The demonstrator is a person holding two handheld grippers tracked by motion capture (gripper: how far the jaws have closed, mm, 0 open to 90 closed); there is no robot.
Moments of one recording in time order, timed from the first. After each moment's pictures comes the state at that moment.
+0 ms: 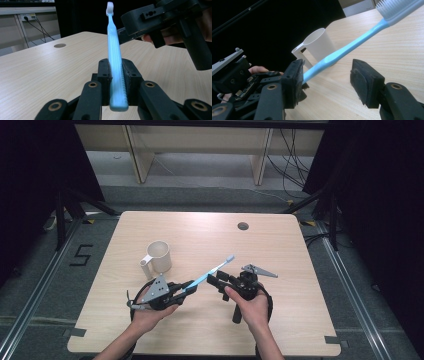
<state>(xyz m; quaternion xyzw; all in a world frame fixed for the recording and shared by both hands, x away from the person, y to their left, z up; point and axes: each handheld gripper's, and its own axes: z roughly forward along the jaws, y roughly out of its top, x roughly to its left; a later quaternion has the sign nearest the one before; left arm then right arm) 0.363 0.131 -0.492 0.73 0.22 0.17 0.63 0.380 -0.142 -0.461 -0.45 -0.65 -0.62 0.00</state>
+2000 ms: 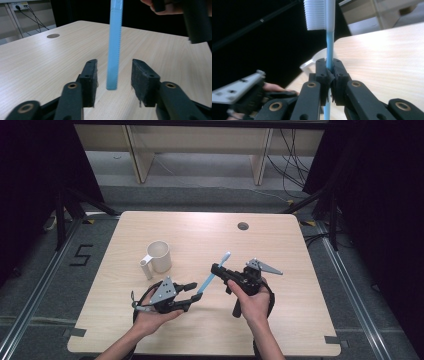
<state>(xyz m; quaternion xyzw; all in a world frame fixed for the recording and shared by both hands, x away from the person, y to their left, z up) 0.358 0.120 -0.493 0.76 0.21 0.16 0.60 0.380 -0.145 -0.439 -0.41 -0.63 -0.66 -0.03</state>
